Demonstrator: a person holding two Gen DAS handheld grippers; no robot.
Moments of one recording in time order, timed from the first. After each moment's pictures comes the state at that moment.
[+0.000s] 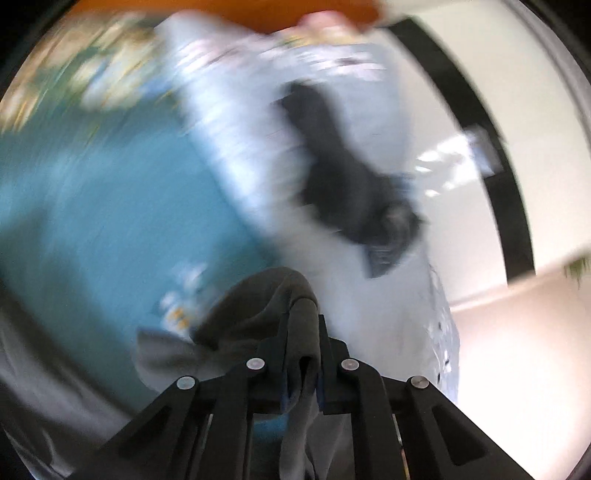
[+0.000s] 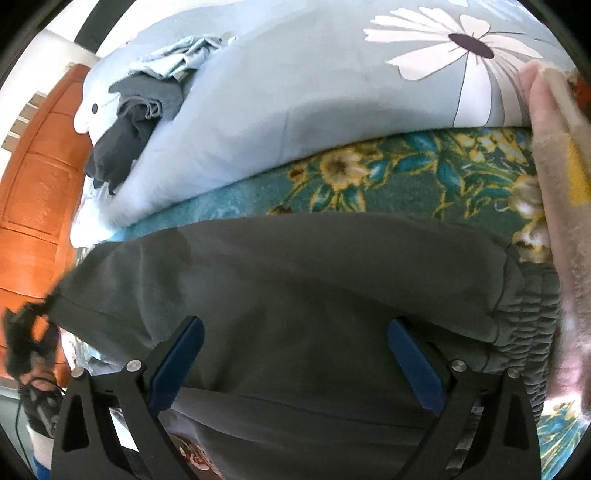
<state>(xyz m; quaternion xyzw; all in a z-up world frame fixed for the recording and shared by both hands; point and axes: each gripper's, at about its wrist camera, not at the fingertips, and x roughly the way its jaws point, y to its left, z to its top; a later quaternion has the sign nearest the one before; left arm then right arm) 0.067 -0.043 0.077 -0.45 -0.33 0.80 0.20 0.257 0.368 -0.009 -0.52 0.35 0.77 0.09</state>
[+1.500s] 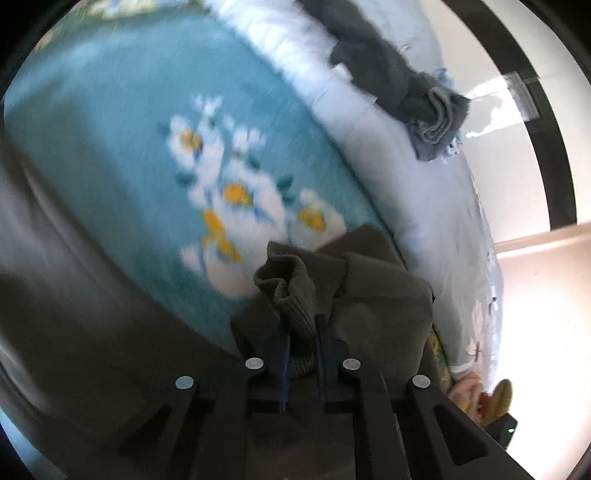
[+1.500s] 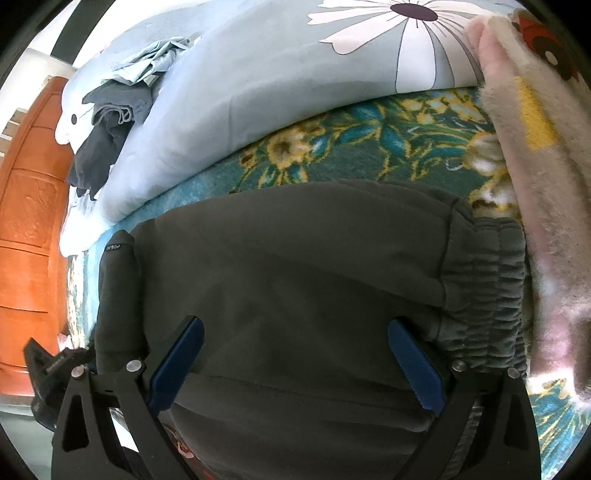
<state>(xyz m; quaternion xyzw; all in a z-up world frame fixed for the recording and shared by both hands) 0.134 0.010 -0.020 -0.58 -0.27 0.75 0.15 0.287 0.381 -0.024 -0.55 0.37 0.74 0.11</state>
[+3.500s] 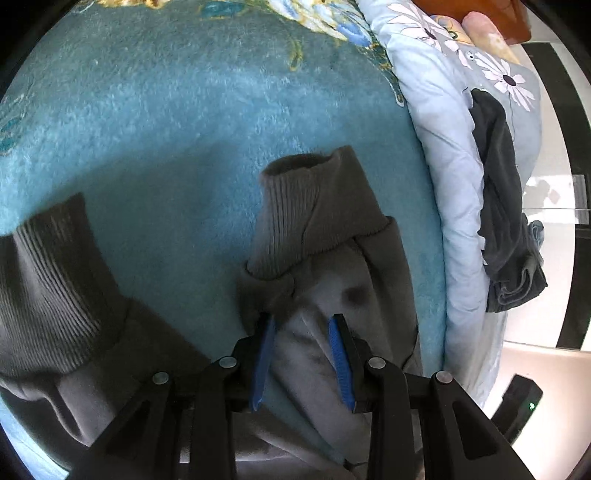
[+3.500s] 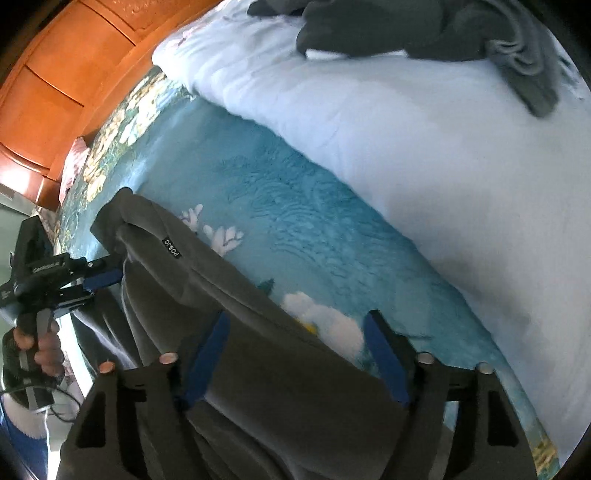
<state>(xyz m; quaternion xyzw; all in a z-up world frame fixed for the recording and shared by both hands) 0.032 -0.173 -0.080 -0.61 -0.40 0.69 0.01 0.002 0.139 -0.035 -0.64 0.05 0.74 -0.19</state>
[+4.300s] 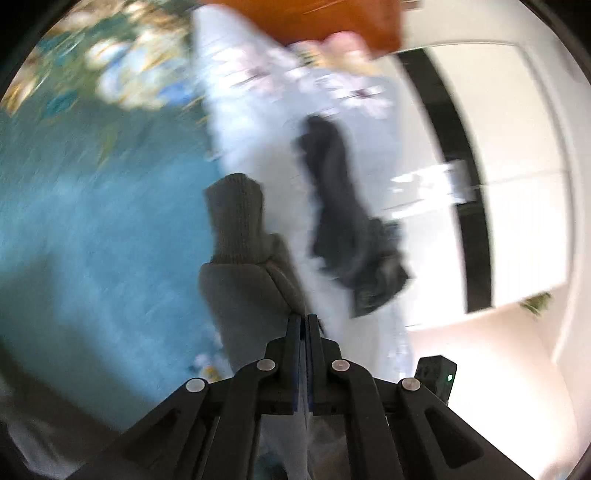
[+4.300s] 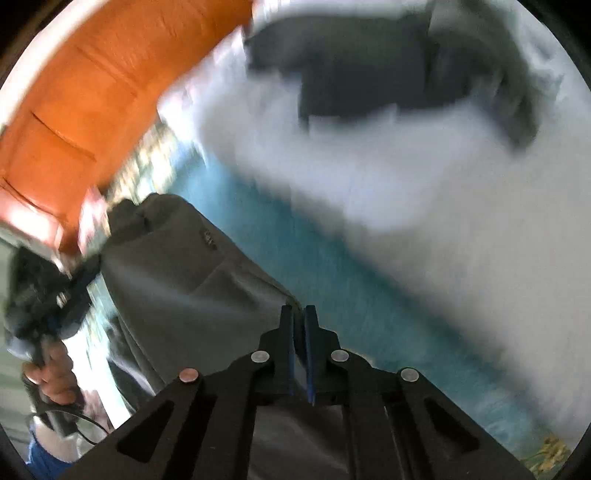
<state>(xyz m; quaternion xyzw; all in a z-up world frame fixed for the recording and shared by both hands) 0.007 -0.160 0.007 -0.43 -0.44 0.75 0.23 0.001 0.155 0.034 -0.56 0.12 0.80 -0.18</state>
